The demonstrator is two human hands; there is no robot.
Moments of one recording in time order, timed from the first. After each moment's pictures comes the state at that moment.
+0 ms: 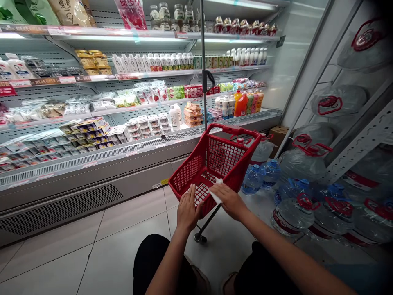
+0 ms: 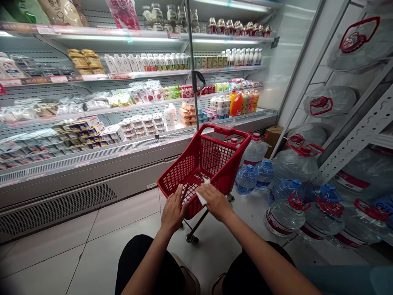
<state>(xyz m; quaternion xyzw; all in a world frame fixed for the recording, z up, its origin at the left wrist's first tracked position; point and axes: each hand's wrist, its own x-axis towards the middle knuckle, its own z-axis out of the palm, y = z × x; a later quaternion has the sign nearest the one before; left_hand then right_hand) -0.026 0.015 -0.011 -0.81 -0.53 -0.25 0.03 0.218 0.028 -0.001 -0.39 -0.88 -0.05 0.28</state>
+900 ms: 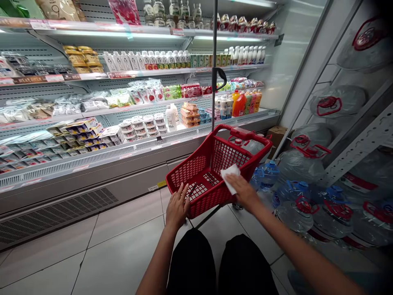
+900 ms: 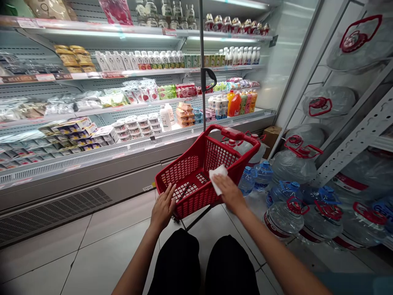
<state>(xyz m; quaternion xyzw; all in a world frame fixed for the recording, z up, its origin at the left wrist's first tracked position) -0.050 0.057 -0.003 -0.80 -0.54 -0.24 0.05 0.300 0.068 0.004 -0.49 -0.83 -0.11 0.26</state>
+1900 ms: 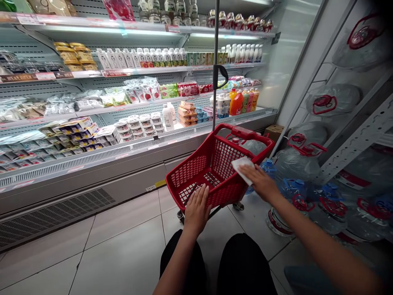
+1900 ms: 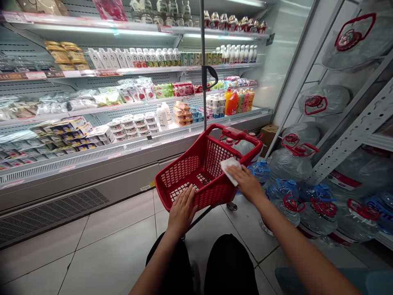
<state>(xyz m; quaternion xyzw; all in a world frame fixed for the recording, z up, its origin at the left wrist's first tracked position) 0.037 0.031 0.002 -0.86 -0.46 -0.22 0.07 0.383 0.075 0.031 -0.50 -0.82 -0.15 0.23</state>
